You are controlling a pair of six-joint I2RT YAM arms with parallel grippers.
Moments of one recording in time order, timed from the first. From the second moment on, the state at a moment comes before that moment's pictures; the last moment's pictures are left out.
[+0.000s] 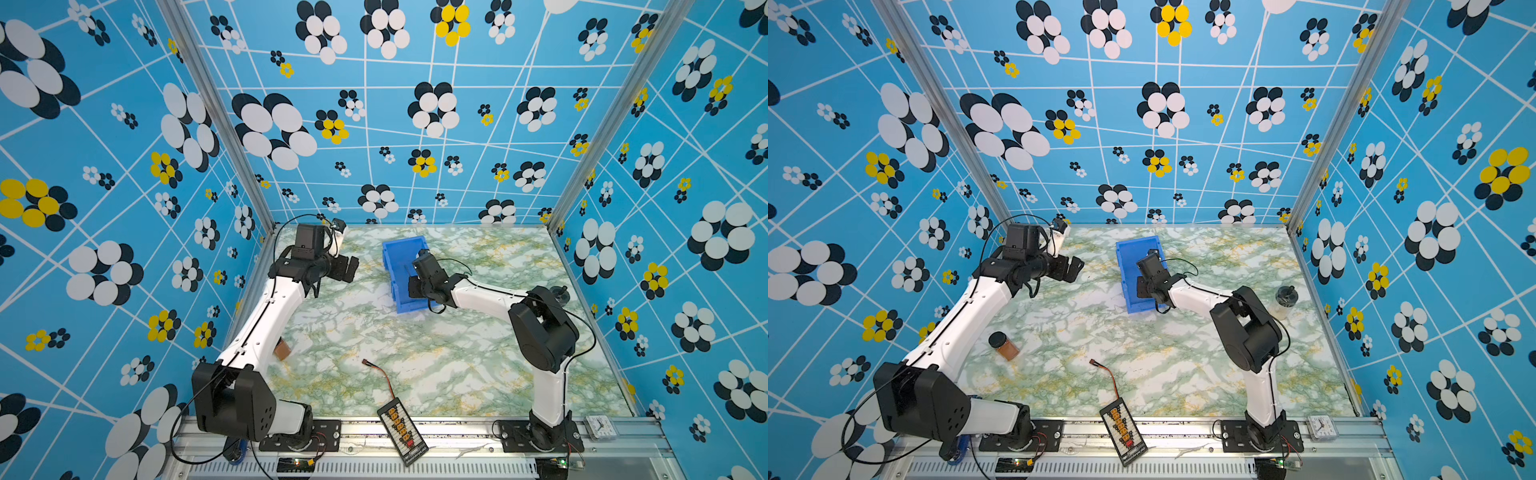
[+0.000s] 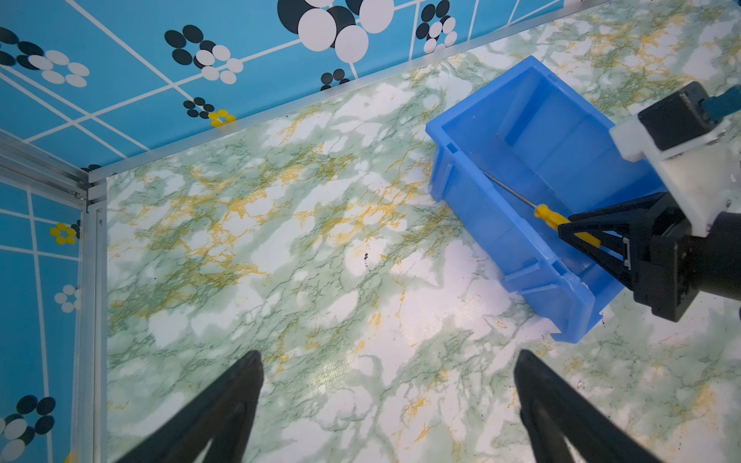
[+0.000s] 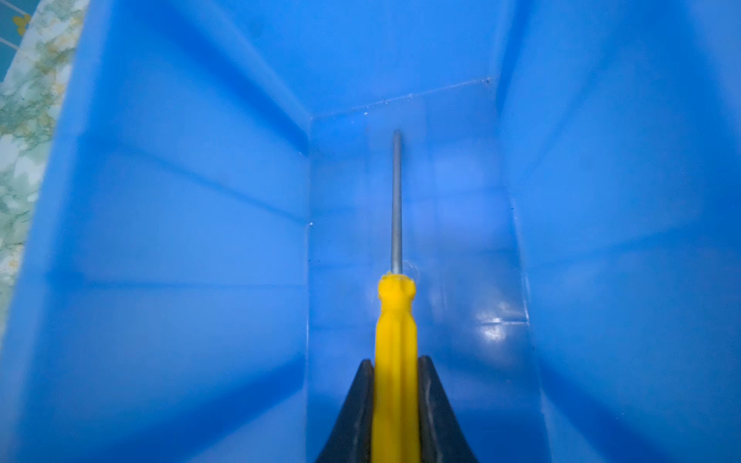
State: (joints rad) left arm -0.16 1.40 1.28 -0.60 0.16 0.17; right arm 0.68 2.01 1.36 -0.20 0.15 0.52
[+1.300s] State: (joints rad) left arm -0.17 1.42 1.23 -0.54 0.08 0.10; right arm 0.64 1.58 1.46 -0.39 0.23 0.38
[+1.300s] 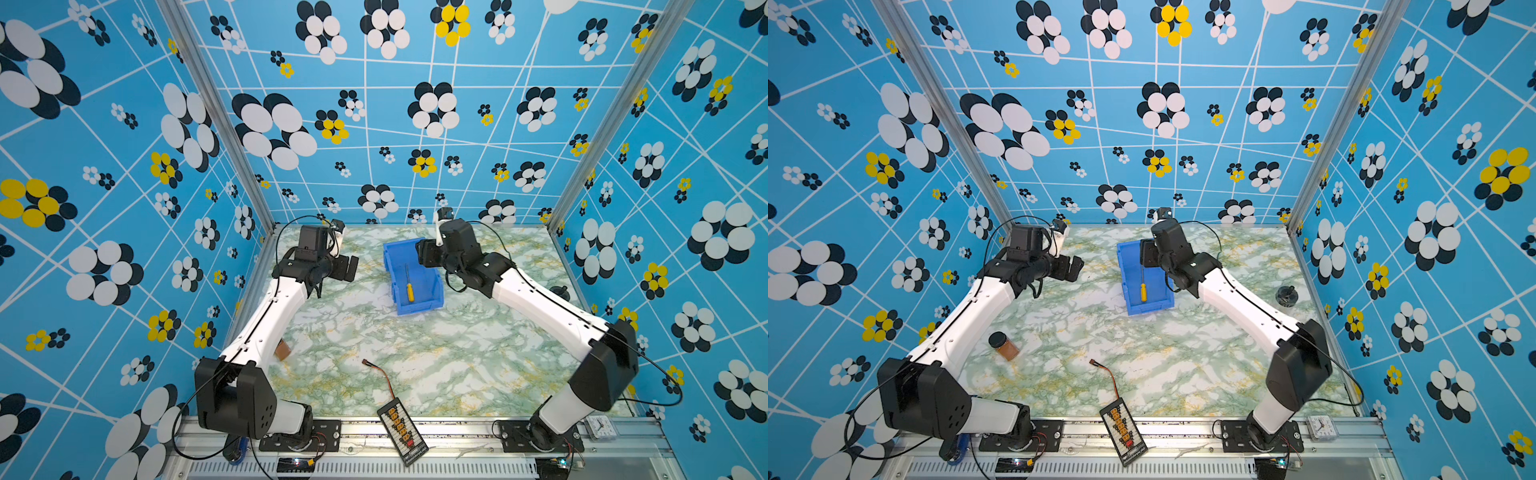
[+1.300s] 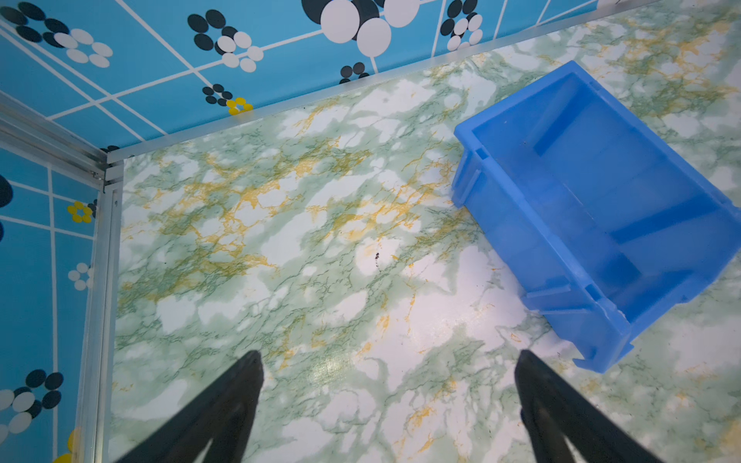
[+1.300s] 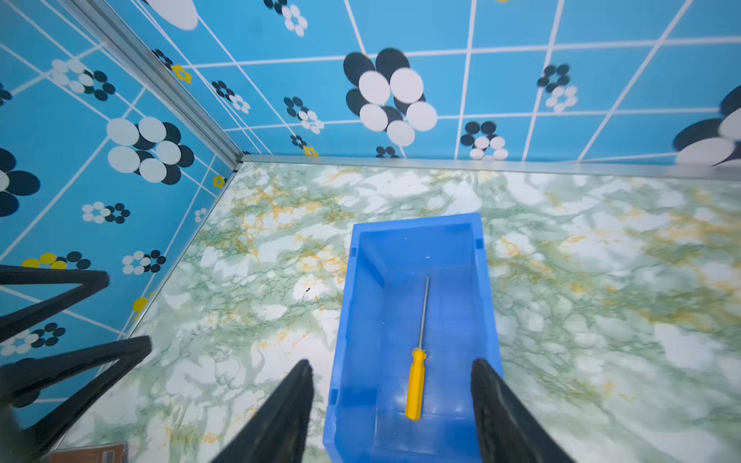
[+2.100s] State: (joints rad) left arm -0.01 1.41 0.63 0.18 0.03 -0.12; right arm 0.21 1.45 0.74 0.06 0.43 0.16
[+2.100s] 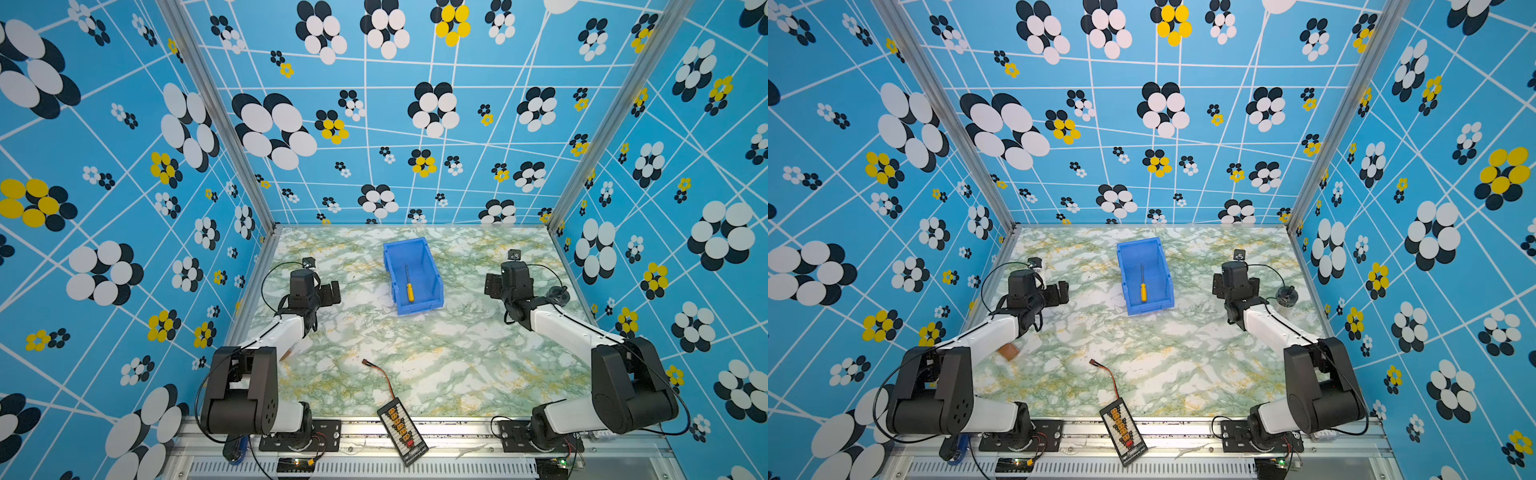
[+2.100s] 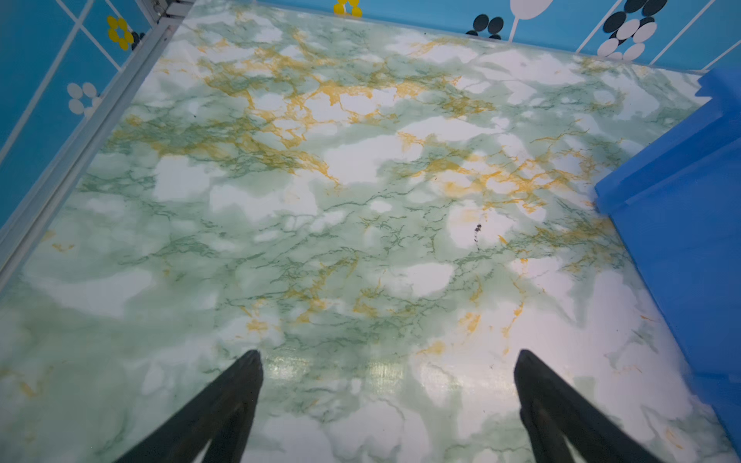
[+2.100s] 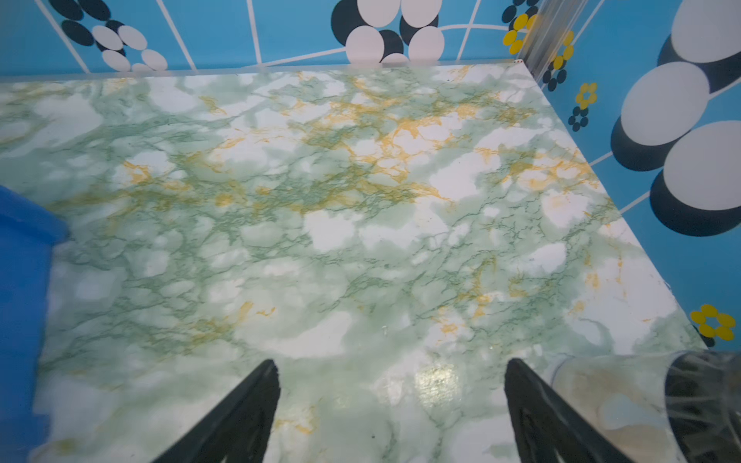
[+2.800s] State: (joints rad) left arm 0.02 1.46 0.39 0.72 0.02 -0.07; right arm 0.06 1.39 0.43 0.45 0.38 0.10
